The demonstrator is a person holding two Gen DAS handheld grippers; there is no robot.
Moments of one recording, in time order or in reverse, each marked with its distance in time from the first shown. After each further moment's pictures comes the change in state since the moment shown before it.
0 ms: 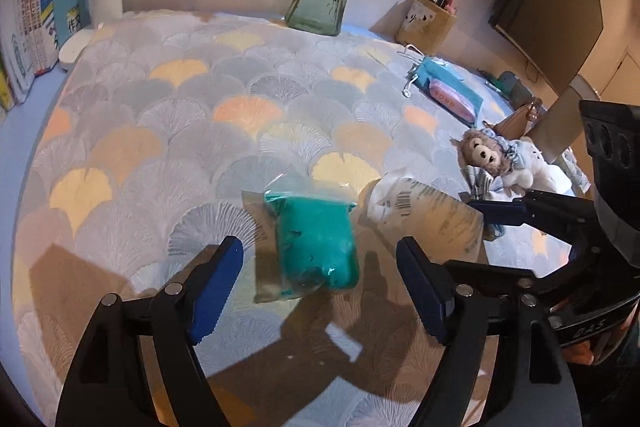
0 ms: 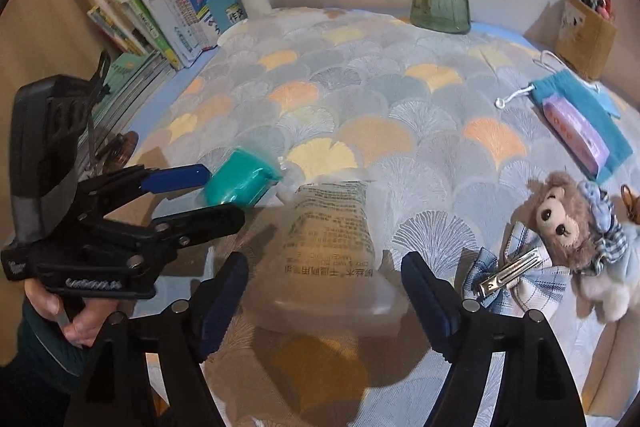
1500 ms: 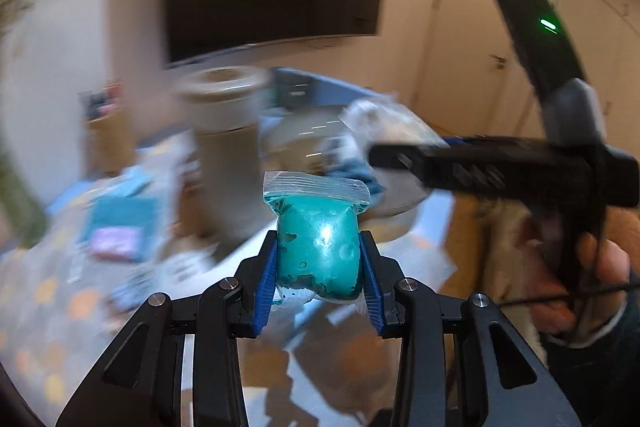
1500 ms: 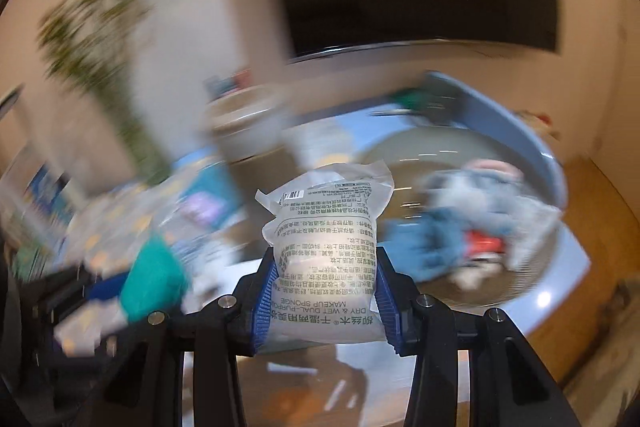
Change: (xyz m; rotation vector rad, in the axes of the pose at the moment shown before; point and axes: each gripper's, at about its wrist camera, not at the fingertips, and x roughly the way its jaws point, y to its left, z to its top) left arm 0.008 -0.387 0.025 0.613 -0.109 -0.361; right arm -0.278 -0.233 -0.124 0.538 -0.401 -0.482
